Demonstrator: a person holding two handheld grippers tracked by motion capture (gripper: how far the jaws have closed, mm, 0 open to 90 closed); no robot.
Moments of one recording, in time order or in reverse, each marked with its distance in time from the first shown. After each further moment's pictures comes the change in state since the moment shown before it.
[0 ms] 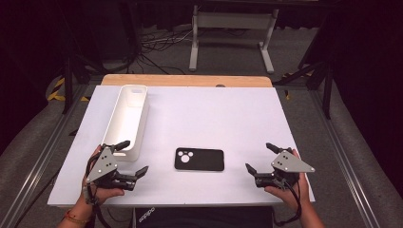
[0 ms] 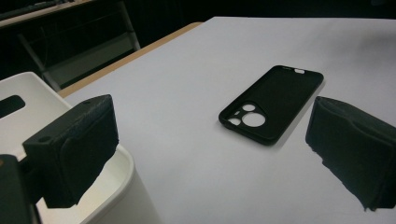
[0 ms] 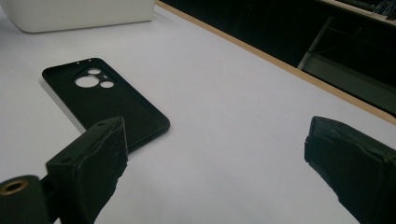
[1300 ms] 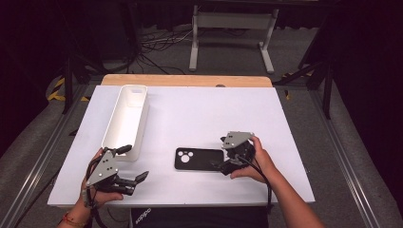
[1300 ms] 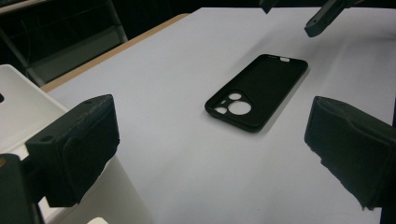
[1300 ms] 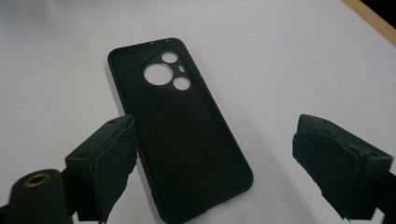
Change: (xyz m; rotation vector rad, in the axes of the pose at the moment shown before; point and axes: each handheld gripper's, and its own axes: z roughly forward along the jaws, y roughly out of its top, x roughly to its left) left arm -0.003 -0.005 -0.002 0.039 -0.036 0.014; right arm 0.031 0.064 0.107 0.277 0.365 -0.192
